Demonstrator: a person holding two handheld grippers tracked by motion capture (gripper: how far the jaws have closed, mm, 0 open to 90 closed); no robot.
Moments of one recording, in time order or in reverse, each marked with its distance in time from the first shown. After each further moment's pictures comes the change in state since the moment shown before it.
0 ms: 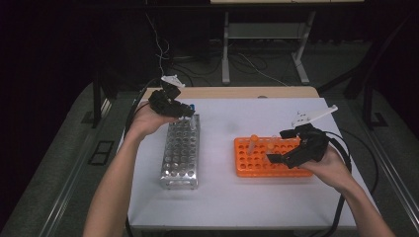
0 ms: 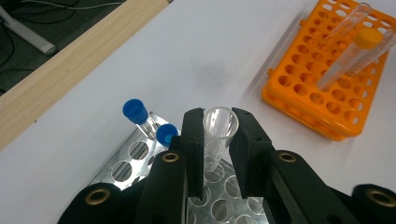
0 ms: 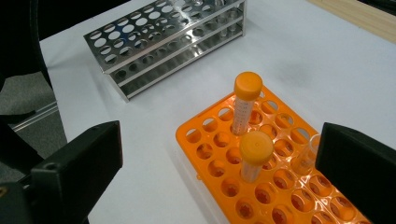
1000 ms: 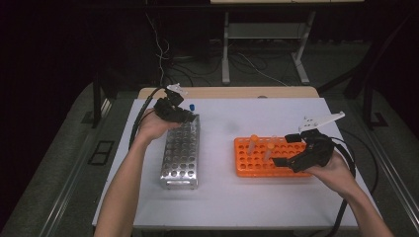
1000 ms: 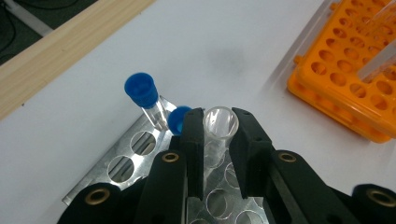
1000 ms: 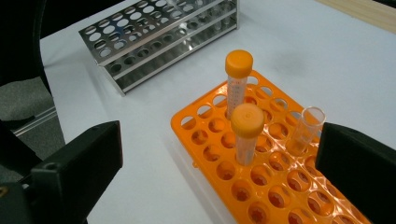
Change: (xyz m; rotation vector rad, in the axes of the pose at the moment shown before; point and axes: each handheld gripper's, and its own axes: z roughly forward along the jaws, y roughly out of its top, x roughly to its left) left arm 0.011 -0.021 0.035 0.029 0.015 -0.031; right arm -0.005 -0.020 -0.004 -0.019 -0.007 0.025
